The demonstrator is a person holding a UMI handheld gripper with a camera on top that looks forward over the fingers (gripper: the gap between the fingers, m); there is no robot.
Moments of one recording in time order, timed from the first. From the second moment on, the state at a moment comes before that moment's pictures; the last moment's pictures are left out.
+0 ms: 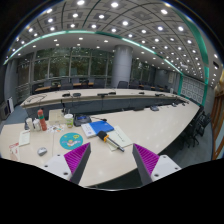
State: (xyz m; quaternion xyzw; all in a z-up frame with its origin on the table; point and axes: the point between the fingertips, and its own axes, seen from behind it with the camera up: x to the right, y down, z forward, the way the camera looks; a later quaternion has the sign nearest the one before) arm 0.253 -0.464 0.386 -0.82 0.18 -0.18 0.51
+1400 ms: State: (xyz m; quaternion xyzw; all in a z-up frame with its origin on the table) arm -0.169 -0.052 -0.009 -0.90 0.06 0.01 0.44
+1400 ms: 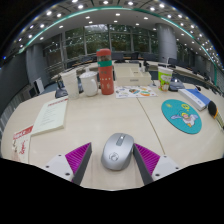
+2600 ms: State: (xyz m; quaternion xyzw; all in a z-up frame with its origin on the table) arm 0.083 0.050 0.117 -0.86 0.03 0.00 0.52
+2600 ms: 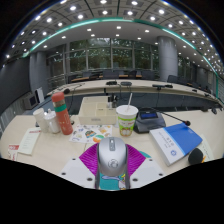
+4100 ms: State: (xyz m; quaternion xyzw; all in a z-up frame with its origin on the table) arm 0.034 -0.326 0.248 -0.86 0.02 -0.06 0.50
